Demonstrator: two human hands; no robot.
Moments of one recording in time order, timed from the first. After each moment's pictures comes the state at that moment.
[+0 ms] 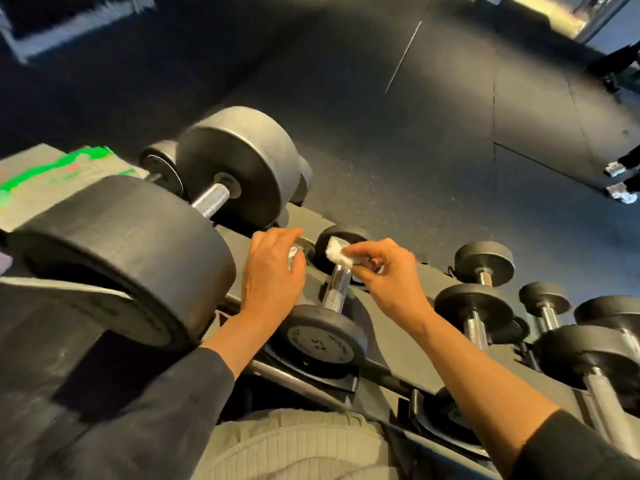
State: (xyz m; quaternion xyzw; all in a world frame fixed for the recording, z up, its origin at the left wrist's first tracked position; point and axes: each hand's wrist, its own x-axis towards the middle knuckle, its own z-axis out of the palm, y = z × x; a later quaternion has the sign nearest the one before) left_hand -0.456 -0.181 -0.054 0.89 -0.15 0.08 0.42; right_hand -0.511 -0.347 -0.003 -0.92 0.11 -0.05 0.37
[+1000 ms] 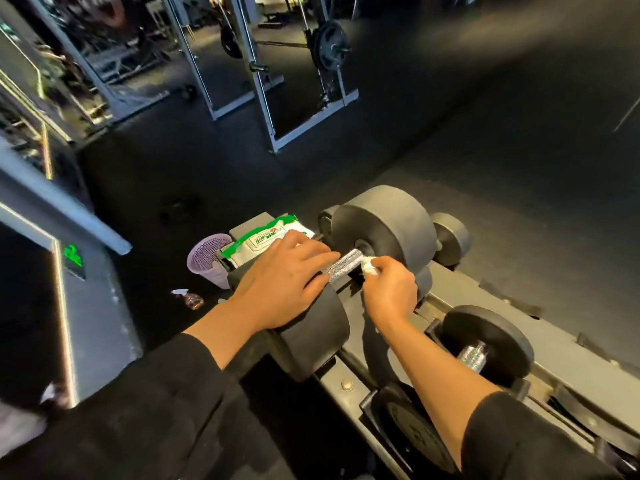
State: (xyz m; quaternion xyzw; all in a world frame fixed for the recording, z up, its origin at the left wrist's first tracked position) left_hand -0.428 -0.069 0.076 0.98 -0.21 0.05 0.00; right_hand -0.387 -0.221 -0.024 -0.88 0.16 -0.04 0.45
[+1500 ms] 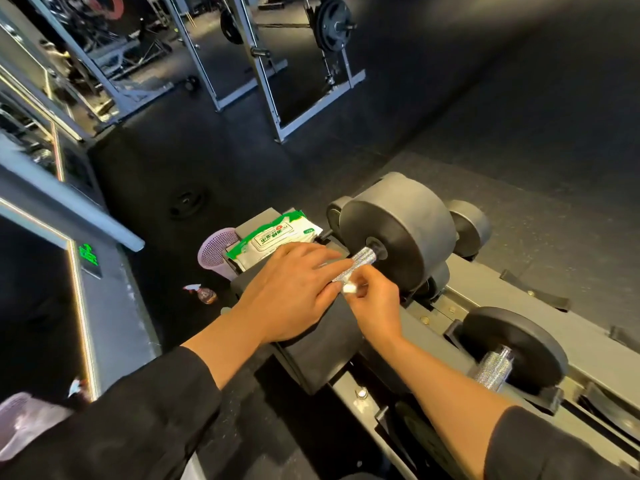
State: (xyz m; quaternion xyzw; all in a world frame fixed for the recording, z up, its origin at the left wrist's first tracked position) left_hand -0.418 -0.068 0.071 0.98 -0.21 -0.03 -0.04; right_hand -0.393 -0.193 -0.051 -0.80 0.00 -0.01 0.60
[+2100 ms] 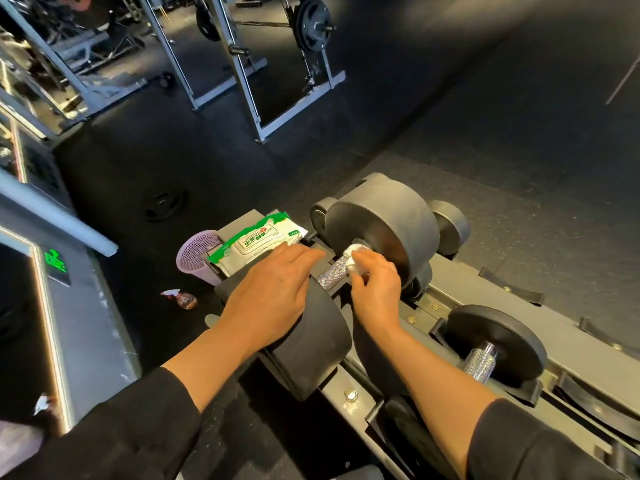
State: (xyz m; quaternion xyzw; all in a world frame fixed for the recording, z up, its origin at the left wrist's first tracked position) left_hand -0.424 -0.070 0.077 0.99 -0.14 0.01 0.09; right_hand -0.377 -0.204 -0.047 -0.84 0.03 -0.09 0.54
